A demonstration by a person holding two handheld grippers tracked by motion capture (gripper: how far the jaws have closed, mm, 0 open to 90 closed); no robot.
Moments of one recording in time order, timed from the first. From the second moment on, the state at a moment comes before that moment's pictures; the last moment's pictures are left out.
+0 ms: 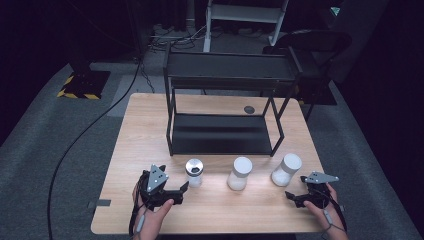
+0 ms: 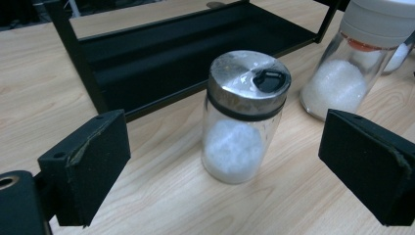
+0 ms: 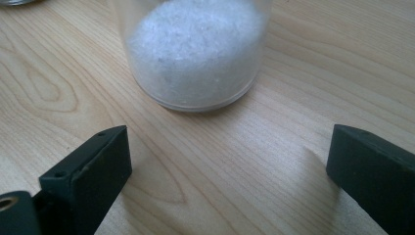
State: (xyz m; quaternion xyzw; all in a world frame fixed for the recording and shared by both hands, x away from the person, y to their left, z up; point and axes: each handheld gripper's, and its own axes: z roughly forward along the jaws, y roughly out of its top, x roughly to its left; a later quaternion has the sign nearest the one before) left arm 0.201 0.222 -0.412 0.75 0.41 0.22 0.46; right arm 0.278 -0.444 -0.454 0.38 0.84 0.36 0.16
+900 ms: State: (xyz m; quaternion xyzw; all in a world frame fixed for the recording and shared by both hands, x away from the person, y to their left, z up) left arm 0.232 0.196 -0.421 0.75 0.39 0.23 0.47; right arm 0.278 -0.444 -0.454 0.38 0.84 0.36 0.16
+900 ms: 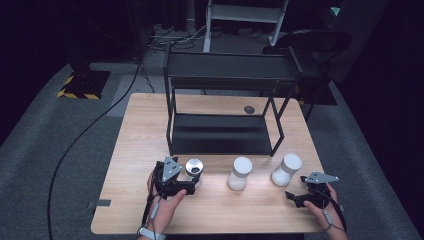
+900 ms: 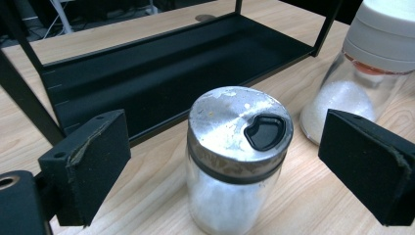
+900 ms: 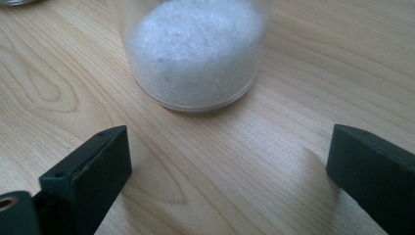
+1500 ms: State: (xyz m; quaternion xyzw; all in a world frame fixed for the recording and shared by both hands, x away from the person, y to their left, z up) left arm 0.254 0.184 -0.434 0.76 0.41 0.20 0.46; right arm 0.278 -0.444 -0.454 0.38 0.84 0.36 0.16
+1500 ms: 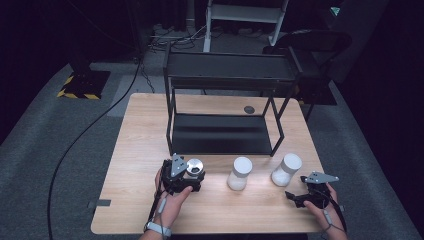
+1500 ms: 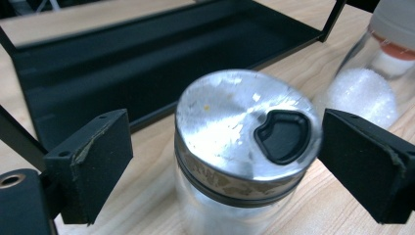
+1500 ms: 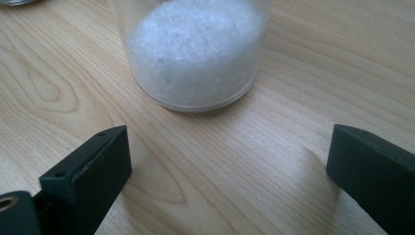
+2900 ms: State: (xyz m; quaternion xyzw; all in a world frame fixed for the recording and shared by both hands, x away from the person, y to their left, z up) left arm 0.261 0.170 -0.427 0.79 0.39 0.22 0.42; right arm 0.277 -0.444 -0.454 0.38 0.84 0.36 0.16
